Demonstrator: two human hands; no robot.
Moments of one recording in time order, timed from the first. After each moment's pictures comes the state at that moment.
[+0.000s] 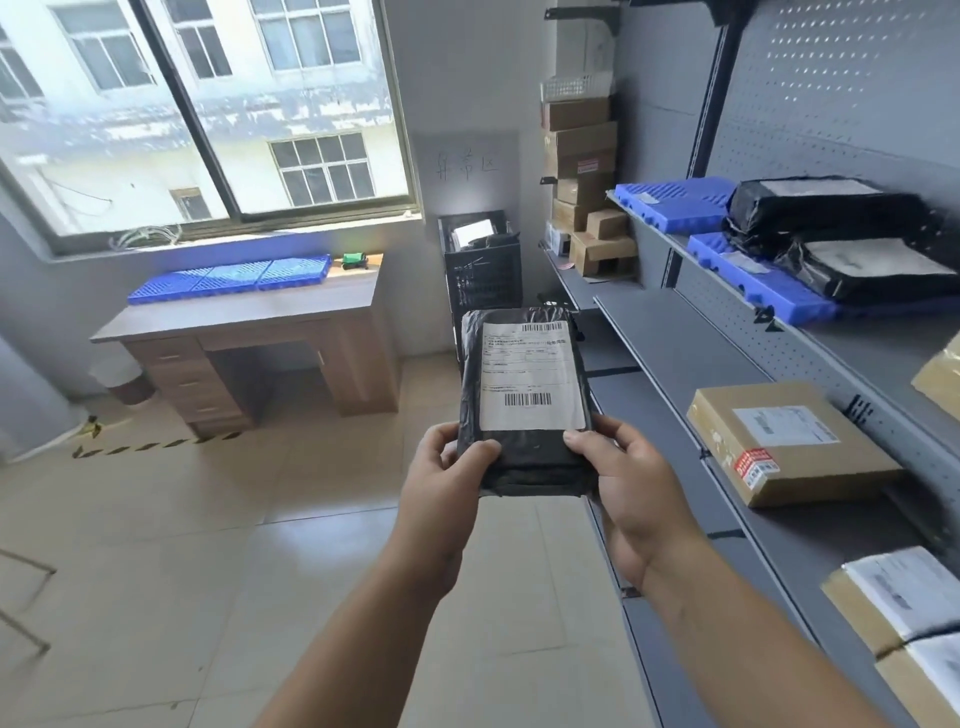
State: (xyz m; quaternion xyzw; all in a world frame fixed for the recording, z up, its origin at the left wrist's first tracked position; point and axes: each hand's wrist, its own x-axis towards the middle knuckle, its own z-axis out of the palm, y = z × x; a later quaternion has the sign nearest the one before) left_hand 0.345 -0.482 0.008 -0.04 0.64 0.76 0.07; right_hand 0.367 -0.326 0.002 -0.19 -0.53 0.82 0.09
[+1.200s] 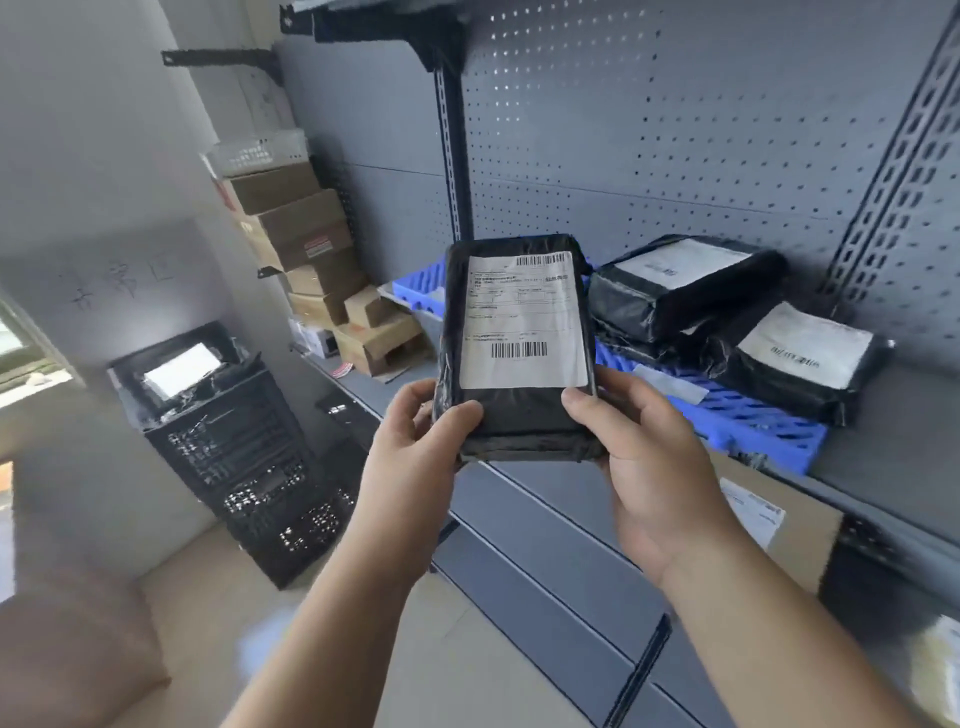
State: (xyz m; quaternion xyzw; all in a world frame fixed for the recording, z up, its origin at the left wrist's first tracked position) left_hand -0.122 -0.262 0.068 0.25 0.61 0.70 0.26; right_hand 0.003 -0.151 0.055 -0.28 -0.50 0.71 0.40
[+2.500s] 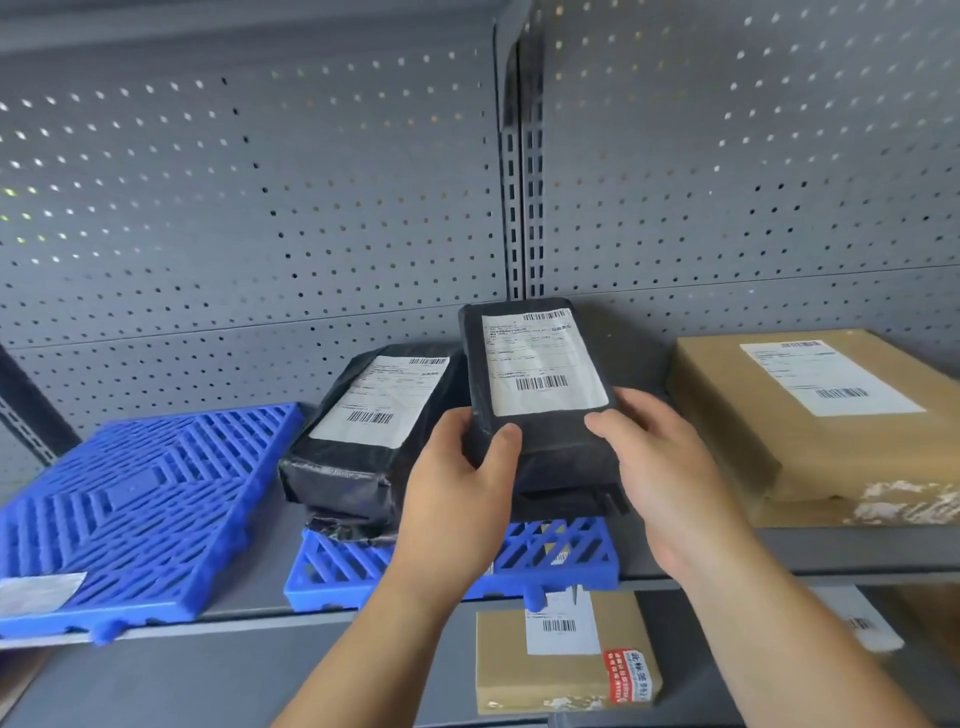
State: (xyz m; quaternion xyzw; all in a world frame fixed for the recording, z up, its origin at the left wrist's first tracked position) left_hand -0.065 0.017 0.074 0.59 0.55 0.47 0.36; right_hand 0.092 0.014 0.072 -0.59 -0.41 0.40 0.58
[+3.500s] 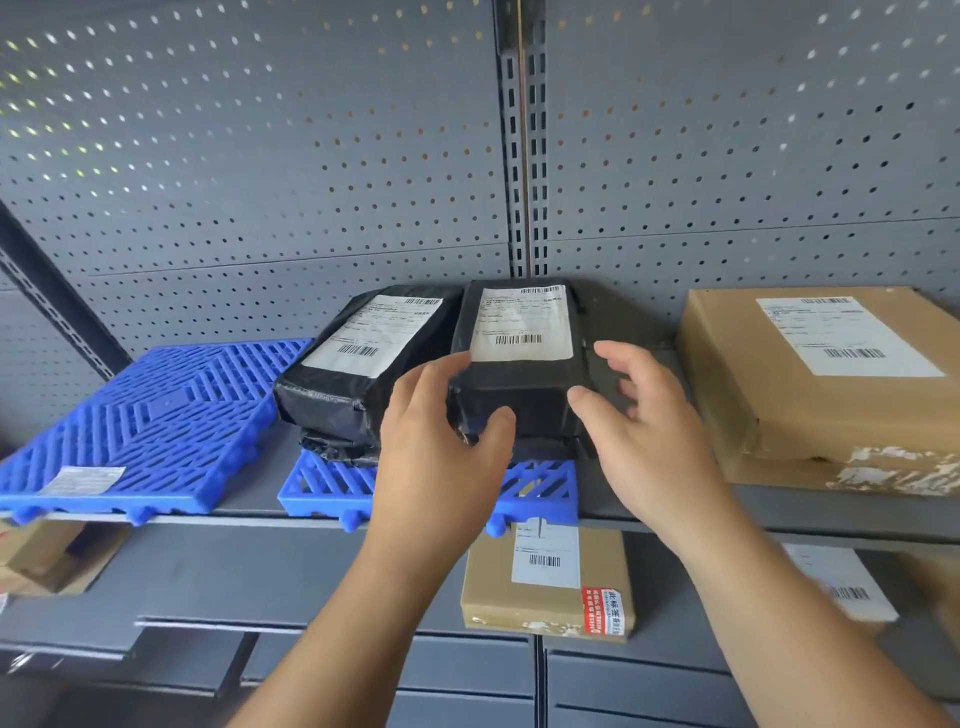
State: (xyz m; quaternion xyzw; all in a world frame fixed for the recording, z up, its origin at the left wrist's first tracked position) left_hand -0.038 -0.022 0.064 0.62 0.63 0.43 0.18; right_hand 0.131 -0.007 0.056 -0.60 -0.57 0.28 0.48
